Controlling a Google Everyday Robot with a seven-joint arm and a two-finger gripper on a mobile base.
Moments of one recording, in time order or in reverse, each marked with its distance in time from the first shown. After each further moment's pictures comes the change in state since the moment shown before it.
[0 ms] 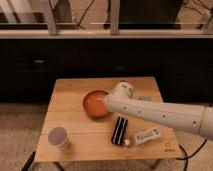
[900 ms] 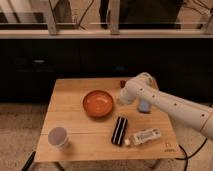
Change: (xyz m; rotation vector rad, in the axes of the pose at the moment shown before) arm 0.072 0.035 0.018 -0.054 -0.210 -0.164
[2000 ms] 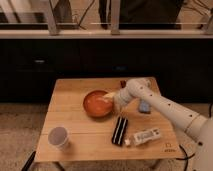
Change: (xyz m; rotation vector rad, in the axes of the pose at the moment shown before) arm -0.016 -0.020 0.056 0.111 -0.174 -0.073
